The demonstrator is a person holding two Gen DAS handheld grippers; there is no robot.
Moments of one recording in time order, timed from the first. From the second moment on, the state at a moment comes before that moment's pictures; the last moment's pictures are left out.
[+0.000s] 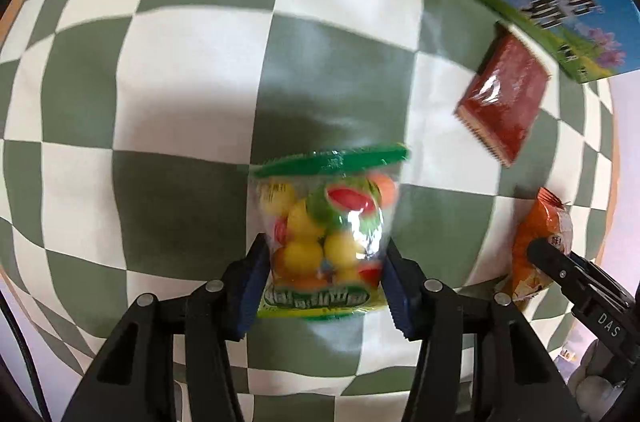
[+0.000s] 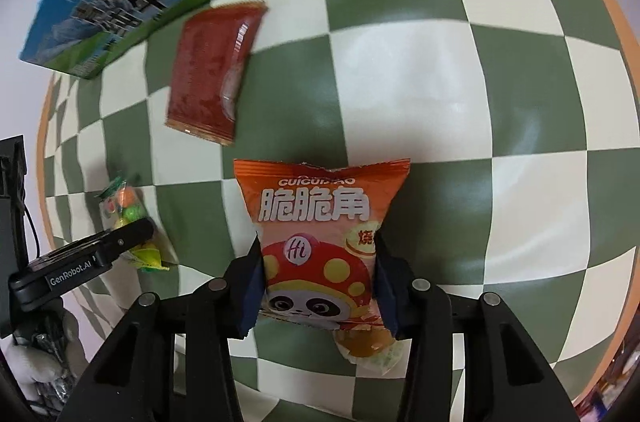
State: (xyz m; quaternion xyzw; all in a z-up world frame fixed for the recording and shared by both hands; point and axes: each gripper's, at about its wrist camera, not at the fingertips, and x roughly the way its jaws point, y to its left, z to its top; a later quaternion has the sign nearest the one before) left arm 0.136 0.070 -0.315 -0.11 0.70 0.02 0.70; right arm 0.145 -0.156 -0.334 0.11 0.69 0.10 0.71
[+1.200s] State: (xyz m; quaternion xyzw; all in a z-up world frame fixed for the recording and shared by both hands) left arm 0.360 0.095 -0.144 -0.06 0.61 0.00 0.79; right arm 0.365 -0.150 -0.146 0.07 0.57 0.11 0.81
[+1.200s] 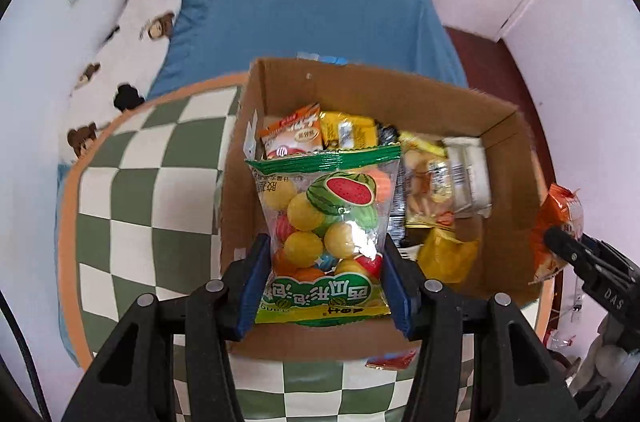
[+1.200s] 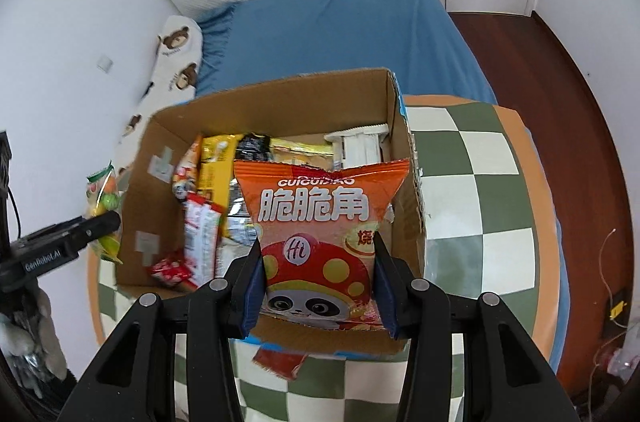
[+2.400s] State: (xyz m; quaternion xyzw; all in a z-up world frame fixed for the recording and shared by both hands) left arm 0.297 0.066 -0.142 -0.03 0.55 0.01 0.83; right arm 0.326 -0.117 -0.152 0.01 0.55 0.07 0.83
